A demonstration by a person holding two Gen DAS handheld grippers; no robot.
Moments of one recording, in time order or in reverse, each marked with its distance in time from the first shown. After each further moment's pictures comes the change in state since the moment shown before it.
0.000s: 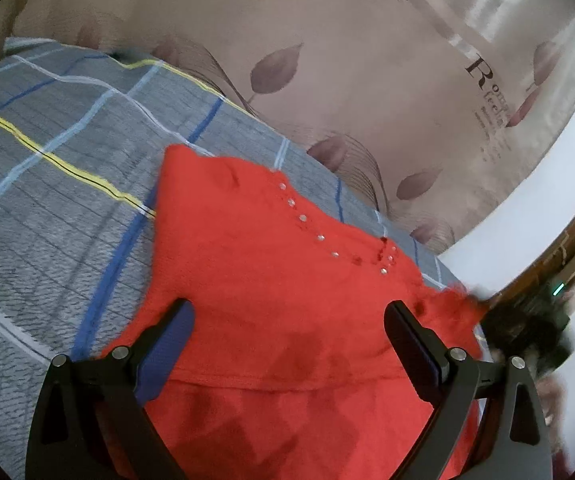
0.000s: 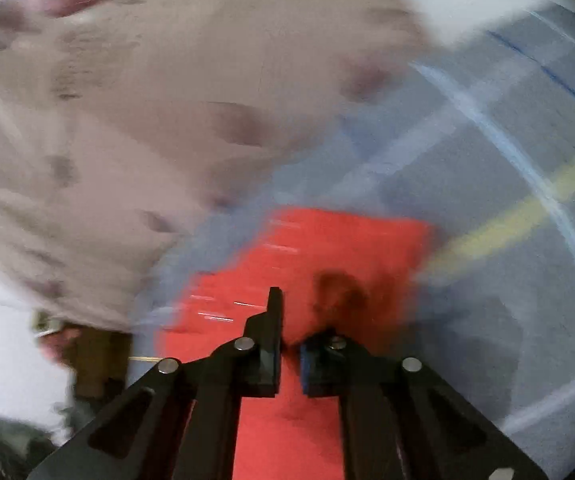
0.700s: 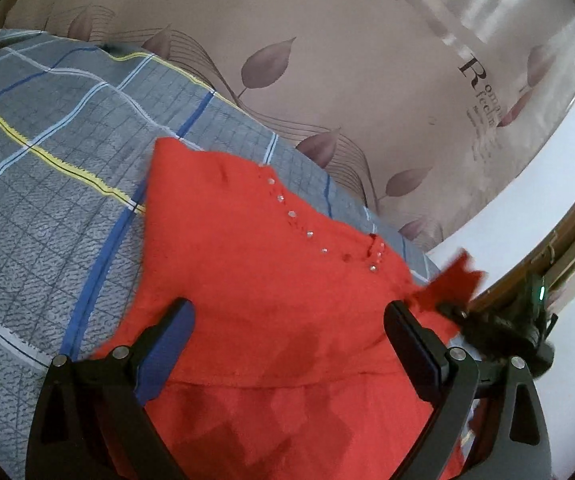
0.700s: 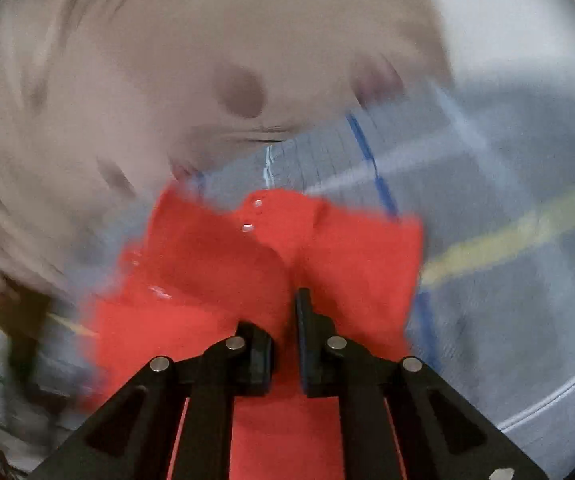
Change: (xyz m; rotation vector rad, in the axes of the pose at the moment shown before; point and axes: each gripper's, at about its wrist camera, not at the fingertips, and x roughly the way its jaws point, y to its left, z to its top) left arm 0.004 -0.001 0.000 -0.002 0.029 -0.051; right arm 0.007 -0.025 -0.034 -0.071 -0.010 -0.194
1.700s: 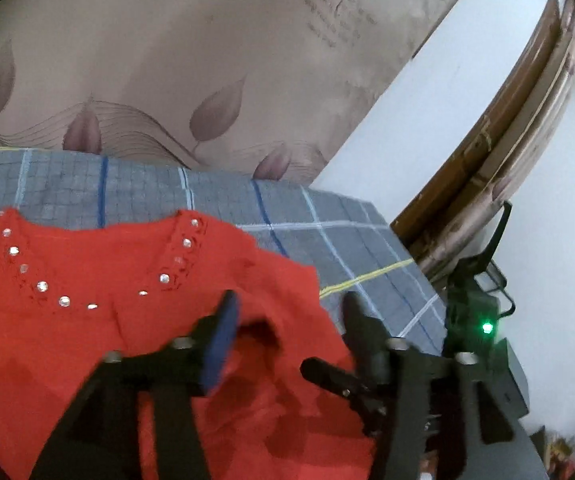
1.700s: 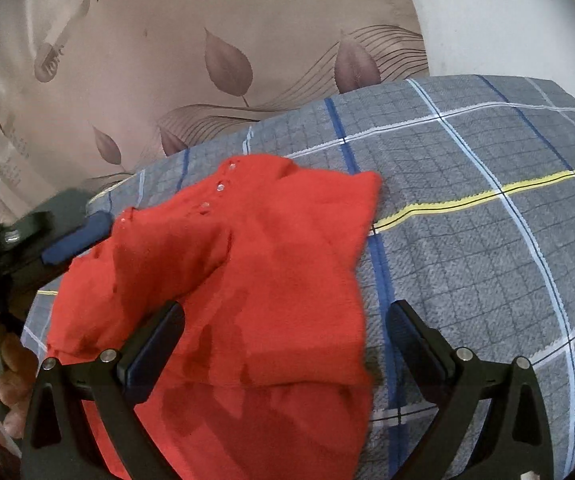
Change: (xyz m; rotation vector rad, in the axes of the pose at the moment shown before) left arm 0.092 -0.170 0.020 0.346 0.231 -0.256; right arm -0.004 0.009 -0.039 -0.235 -0.036 -0.179
